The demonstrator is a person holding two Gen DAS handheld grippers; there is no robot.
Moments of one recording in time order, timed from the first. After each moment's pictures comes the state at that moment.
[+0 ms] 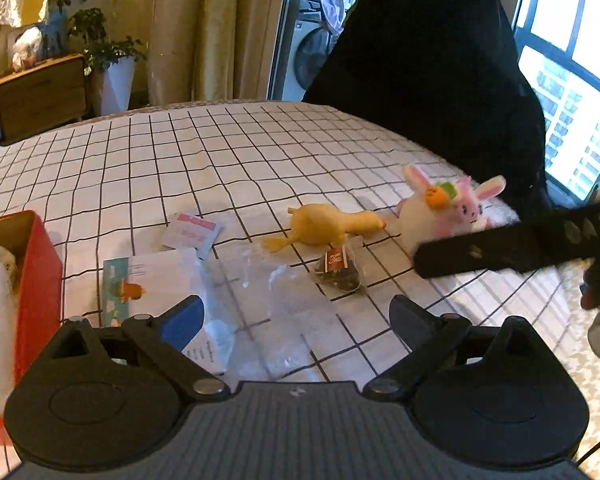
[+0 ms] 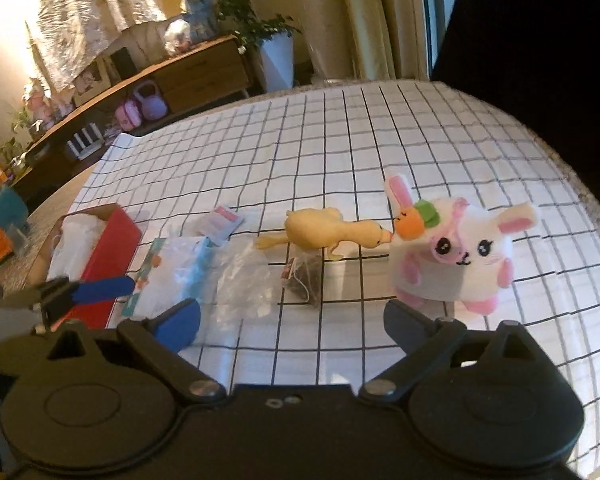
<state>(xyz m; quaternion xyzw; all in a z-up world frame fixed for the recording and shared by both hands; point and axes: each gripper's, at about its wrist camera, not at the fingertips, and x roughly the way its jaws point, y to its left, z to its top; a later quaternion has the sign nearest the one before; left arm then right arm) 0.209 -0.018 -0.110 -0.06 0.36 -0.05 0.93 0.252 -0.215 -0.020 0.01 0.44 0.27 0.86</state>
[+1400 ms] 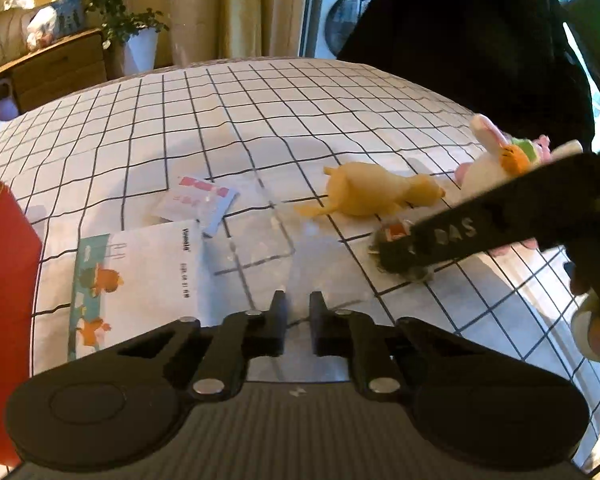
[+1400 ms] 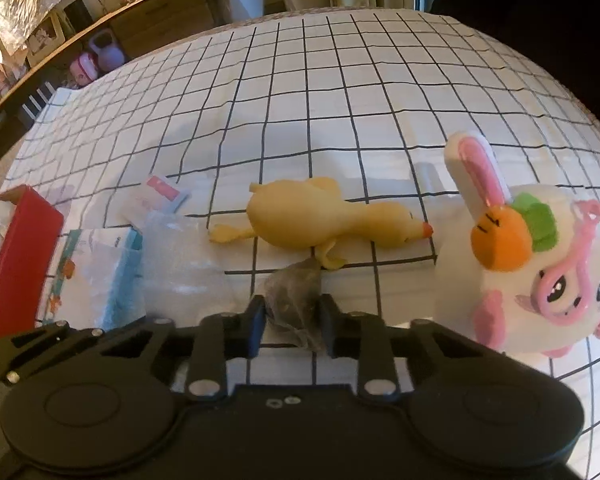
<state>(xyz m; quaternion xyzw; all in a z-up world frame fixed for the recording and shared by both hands) 0.255 -0.020 -0.156 -0.05 0.40 -0.01 0.91 0.319 -0.162 -0.087 -0.04 0.51 0.22 0.83</state>
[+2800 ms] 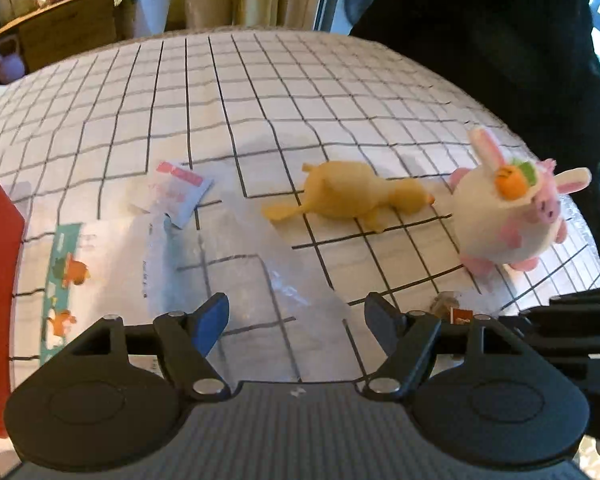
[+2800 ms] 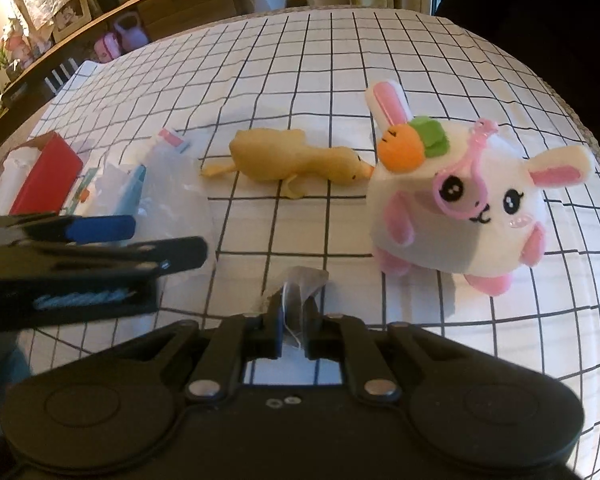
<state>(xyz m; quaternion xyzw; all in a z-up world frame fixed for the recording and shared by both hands) 0.281 -0.039 -0.151 -0.09 0.46 0.01 0.88 0.276 -0.216 -0.077 -0.07 0.50 0.25 0.82</state>
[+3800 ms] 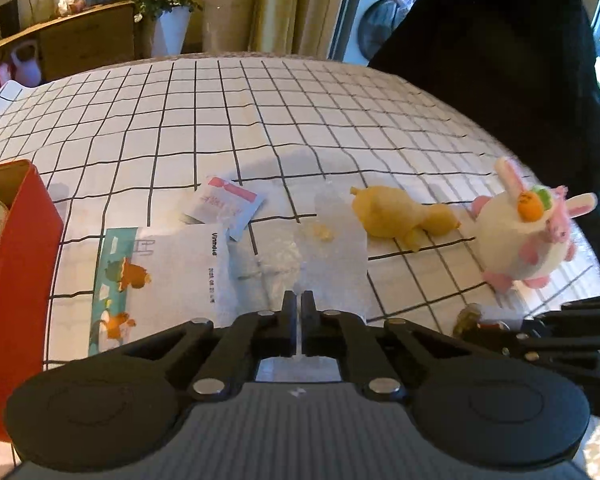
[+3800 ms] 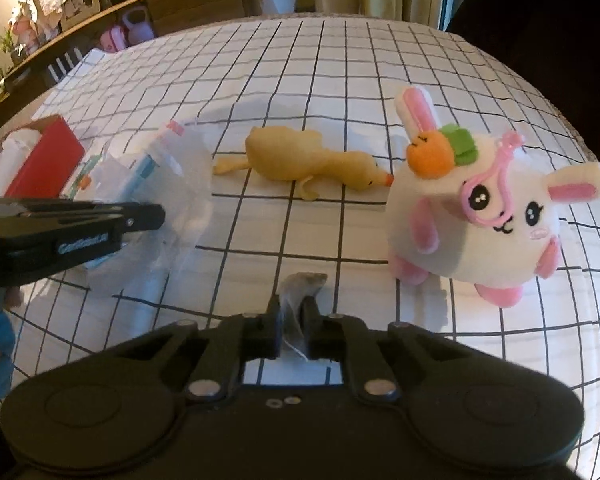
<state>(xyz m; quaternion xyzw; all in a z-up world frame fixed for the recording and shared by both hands) 0.253 -0.002 -0.139 -0.11 0.42 0.02 0.90 0.267 -0.204 -0.078 -0.09 0.48 0.25 0.84</state>
